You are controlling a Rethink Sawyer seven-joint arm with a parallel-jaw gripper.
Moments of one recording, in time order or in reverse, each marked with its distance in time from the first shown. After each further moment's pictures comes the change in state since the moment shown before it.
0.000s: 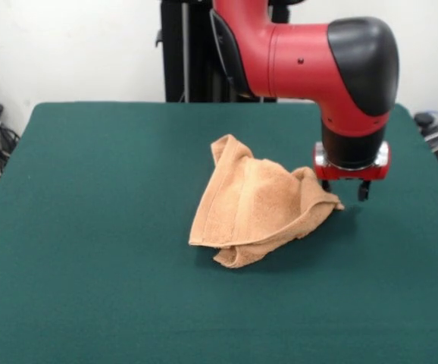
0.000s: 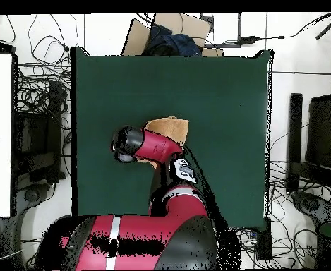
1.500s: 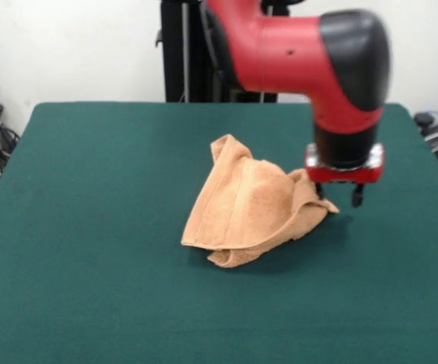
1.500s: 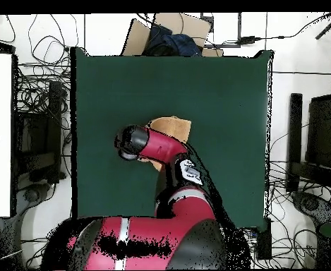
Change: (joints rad) arm -0.043 -0.016 0.013 0.020 0.004 -0.061 0.000
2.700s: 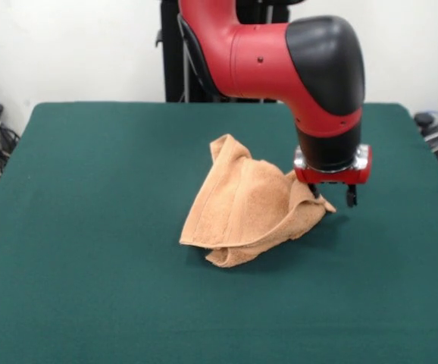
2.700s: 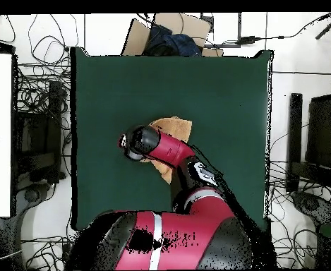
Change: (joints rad) arm -0.078 -0.002 0.065 0.037 0.013 -0.005 0.000
